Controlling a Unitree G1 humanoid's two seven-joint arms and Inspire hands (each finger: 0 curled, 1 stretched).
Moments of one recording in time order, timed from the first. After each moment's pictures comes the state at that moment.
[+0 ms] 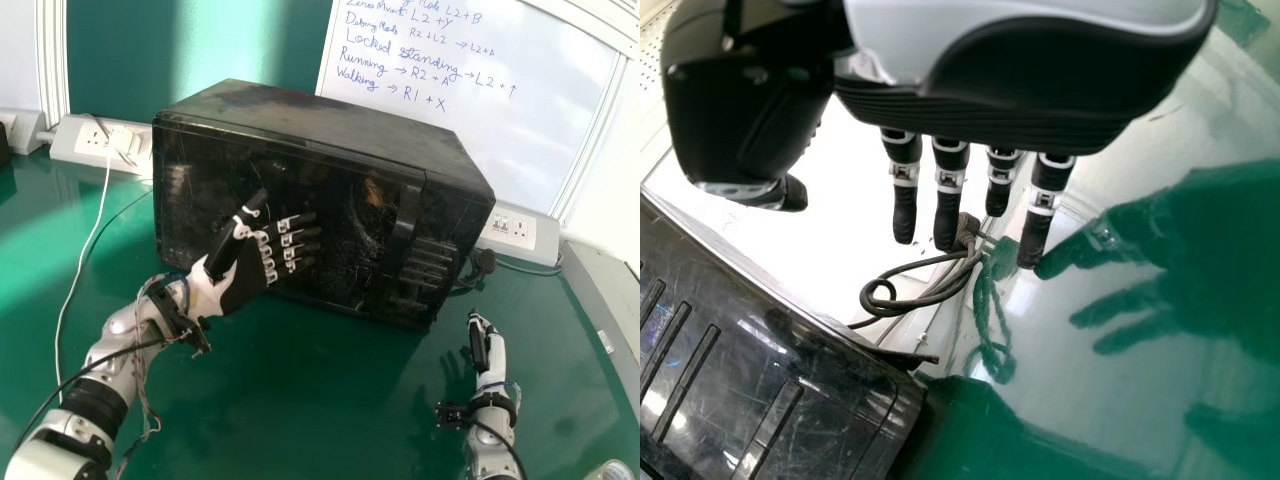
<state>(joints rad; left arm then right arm) -1.00 0.15 0.21 0.90 -0.36 -0.12 -0.75 -0.93 -0.48 -0.14 1.31 -0.14 -0.33 -0.14</state>
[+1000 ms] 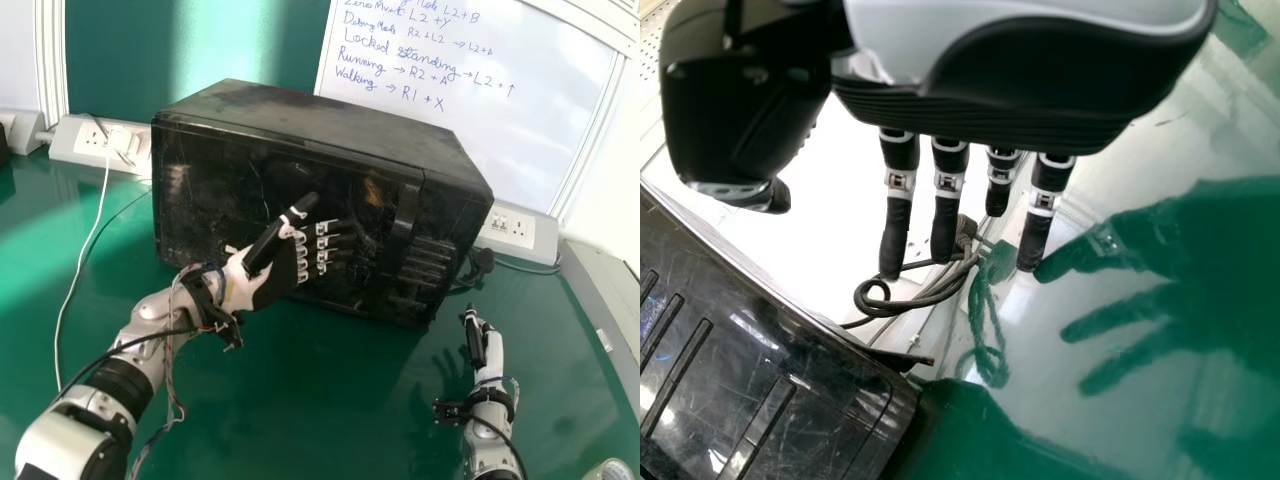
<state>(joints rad) -1.16 0.12 0.19 1.11 -0.26 -0.18 -0.75 -0.96 -0.48 -0.12 1.31 -0.15 -0.28 -0.17</state>
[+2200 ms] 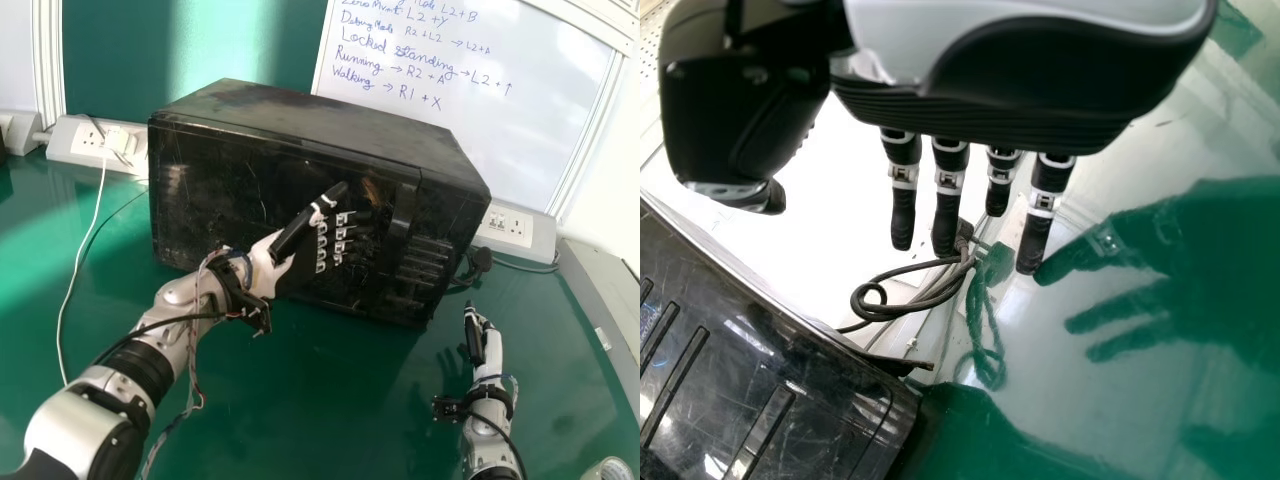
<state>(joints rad) -1.28 0.08 0.18 1.22 -0.17 -0.20 -0.63 -0.97 -0.47 -0.12 1.31 -0.14 -0.26 -0.17</state>
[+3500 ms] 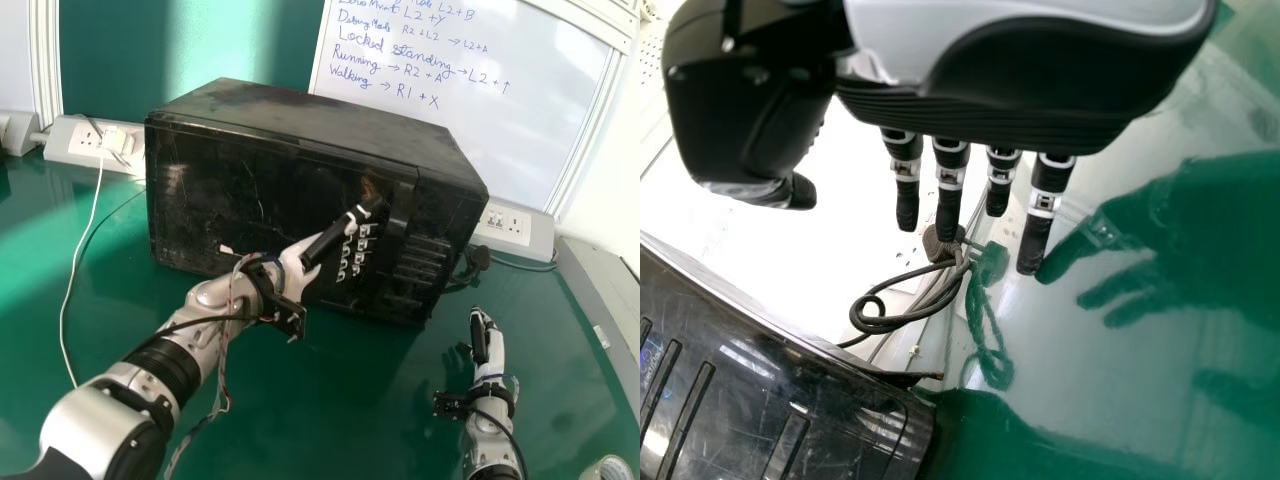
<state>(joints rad) -1.35 0.01 0.17 1.30 -0.08 -0.18 -0.51 -0.98 -0.47 -0.19 1.31 -0.11 -0.27 -0.12</state>
